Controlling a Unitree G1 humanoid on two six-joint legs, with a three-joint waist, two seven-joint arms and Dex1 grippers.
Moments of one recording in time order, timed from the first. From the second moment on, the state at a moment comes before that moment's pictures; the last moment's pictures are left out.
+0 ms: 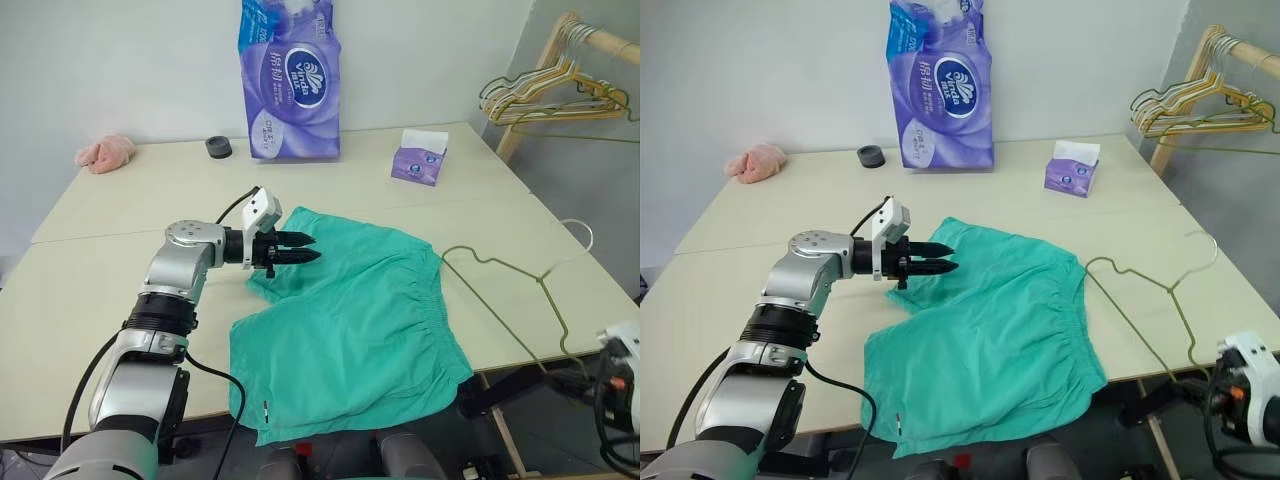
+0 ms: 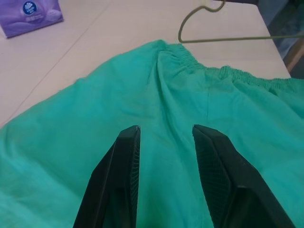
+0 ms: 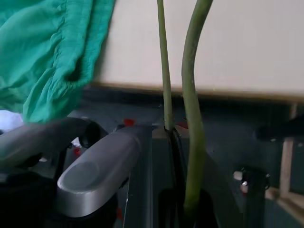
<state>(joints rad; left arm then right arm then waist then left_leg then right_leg) -0.76 0.52 -0.09 0.49 -0.21 0.32 -1.30 0.45 -0.73 -0.72 -0.64 0.50 1.32 1.00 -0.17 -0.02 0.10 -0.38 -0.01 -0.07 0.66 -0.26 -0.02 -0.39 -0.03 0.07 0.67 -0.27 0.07</state>
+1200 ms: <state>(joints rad) -0.75 0.52 -0.12 0.48 -0.20 0.28 -1.30 0.15 -0.69 -0.45 -0.43 0.77 1.45 0.77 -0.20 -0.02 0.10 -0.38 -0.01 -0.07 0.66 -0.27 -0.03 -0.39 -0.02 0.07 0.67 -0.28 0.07</state>
